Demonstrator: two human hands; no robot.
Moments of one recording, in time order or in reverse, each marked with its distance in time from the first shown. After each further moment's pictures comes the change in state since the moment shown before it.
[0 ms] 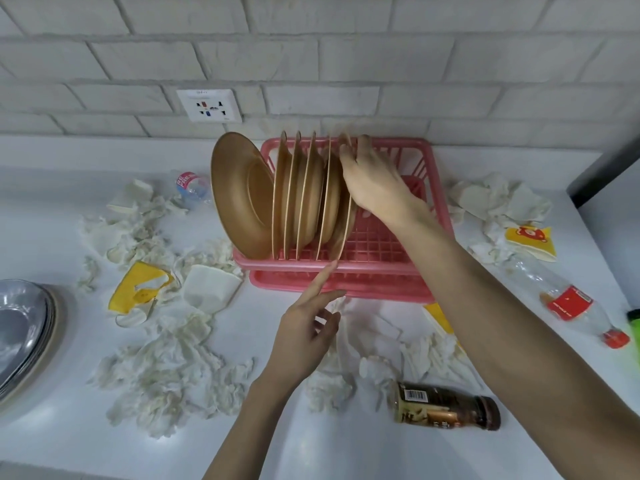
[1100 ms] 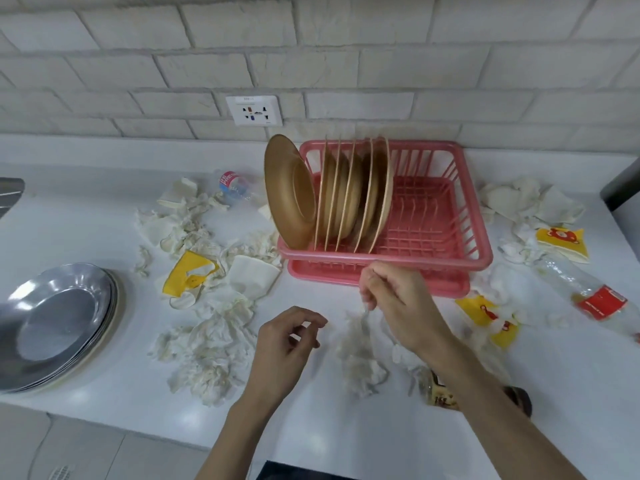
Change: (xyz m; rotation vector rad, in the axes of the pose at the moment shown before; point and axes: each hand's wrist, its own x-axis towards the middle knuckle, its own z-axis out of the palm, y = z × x) left_hand -0.070 0.004 -0.068 -0.006 0.177 -0.239; right_hand -0.169 0.016 0.036 0.511 -0.154 -0.208
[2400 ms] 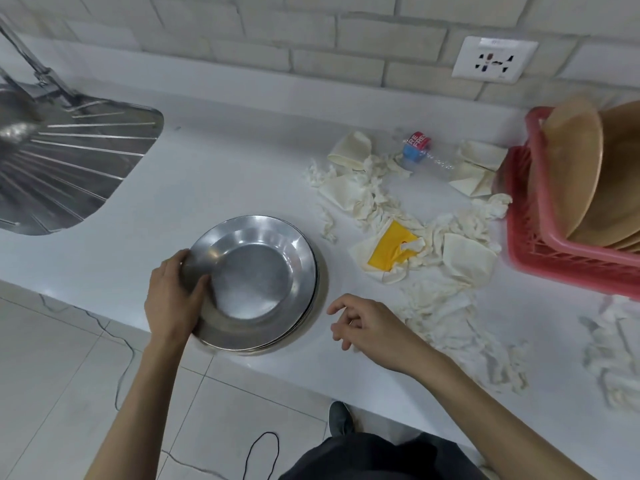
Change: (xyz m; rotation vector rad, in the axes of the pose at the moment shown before) left_hand 0.023 -0.303 -0.444 0.509 0.430 -0.367; right_hand 0.054 -0.082 0.400 -0.087 -0.581 0.380
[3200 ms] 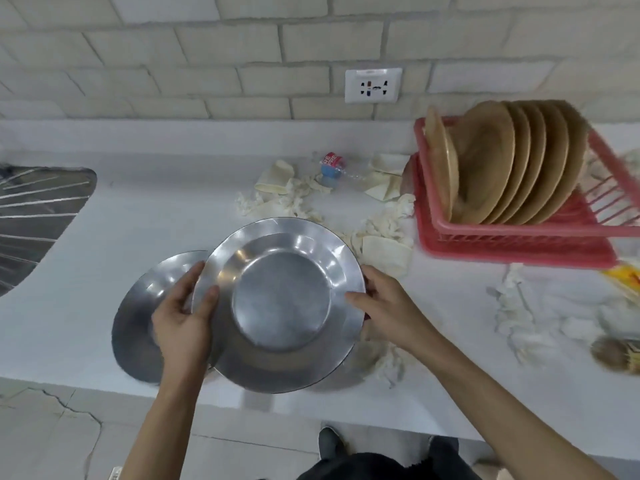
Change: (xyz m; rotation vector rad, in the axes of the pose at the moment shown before) left_hand -0.092 0.160 0.009 -0.792 -0.036 0.003; right_hand -0.071 0.035 -0.088 0.463 0.368 -0.115
